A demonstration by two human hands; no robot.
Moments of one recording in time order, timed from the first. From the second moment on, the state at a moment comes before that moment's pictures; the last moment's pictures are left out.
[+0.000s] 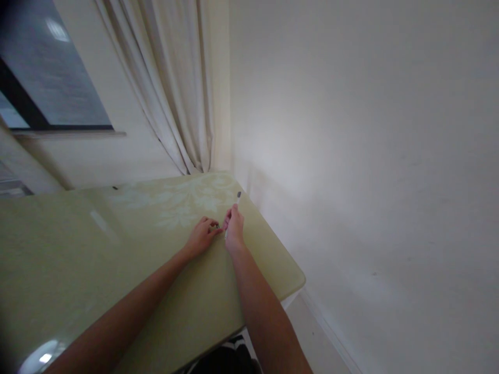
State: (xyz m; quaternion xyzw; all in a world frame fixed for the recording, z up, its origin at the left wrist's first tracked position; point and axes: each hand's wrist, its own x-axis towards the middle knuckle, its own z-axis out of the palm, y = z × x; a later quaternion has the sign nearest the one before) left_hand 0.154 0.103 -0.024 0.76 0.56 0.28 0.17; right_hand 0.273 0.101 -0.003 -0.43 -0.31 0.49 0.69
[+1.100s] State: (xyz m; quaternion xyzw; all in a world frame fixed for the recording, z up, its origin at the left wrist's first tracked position) left_hand 0.034 0.012 -0.019 0.75 0.46 0.47 0.08; right_hand 0.204 0.044 -0.014 -0.44 -0.49 0.56 0.50
